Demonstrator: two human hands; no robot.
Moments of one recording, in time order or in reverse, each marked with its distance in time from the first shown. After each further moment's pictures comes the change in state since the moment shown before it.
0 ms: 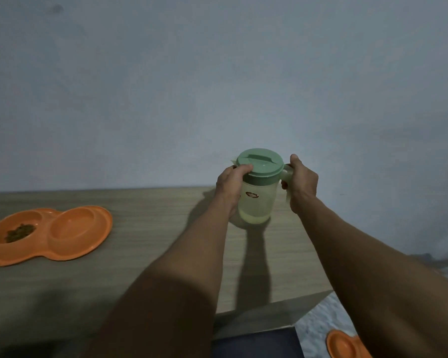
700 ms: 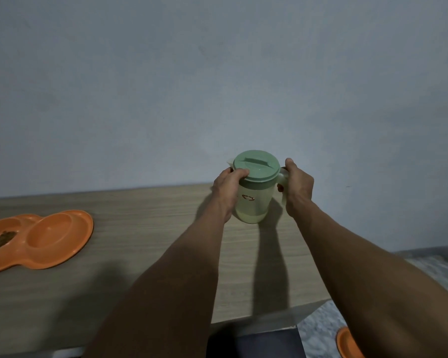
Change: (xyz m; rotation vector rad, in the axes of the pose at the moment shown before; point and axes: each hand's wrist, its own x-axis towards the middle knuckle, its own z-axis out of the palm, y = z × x) left_hand 0.050 -0.041 0.041 0.106 0.059 -0.022; right_hand 0.067 0.033 -0.023 0.022 -0.026 0.099
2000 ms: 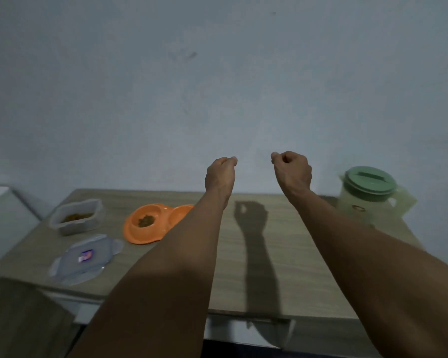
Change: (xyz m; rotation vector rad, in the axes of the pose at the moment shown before) left_hand -0.090 0.101 -0.252 0.221 0.459 0.232; right_hand -0.197 -0.002 0.207 -0.473 -0.206 -0.458
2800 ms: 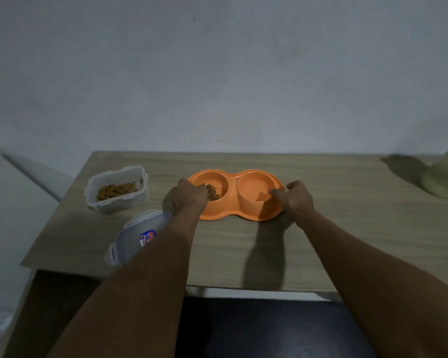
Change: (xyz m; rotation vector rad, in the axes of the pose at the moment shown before) left_hand 0.146 -0.169 -0.240 0.683 0.079 -0.293; right_hand -0.099 0.059 0.235 -0.351 -0.214 0.470
